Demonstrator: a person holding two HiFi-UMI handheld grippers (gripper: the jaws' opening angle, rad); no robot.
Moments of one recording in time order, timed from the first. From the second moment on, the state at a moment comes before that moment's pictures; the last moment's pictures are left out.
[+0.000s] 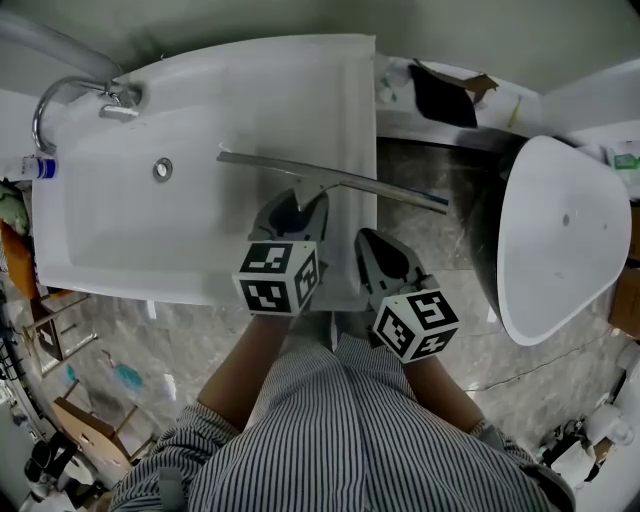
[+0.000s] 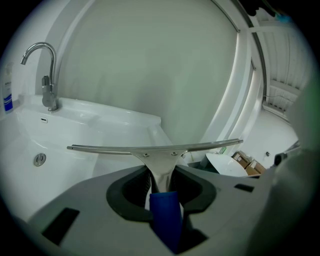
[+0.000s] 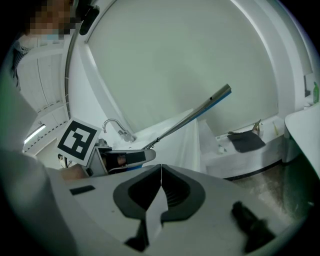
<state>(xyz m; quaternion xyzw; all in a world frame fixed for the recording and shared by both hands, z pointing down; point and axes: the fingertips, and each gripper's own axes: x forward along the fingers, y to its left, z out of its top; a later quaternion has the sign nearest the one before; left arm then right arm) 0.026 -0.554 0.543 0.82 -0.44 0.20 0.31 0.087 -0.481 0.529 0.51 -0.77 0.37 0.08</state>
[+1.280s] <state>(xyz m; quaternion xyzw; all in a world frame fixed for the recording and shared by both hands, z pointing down) 0.044 -0.554 0.584 0.81 -0.43 0.27 0.31 0.116 -0.488 0.546 0.53 -0.76 0.38 0.08</state>
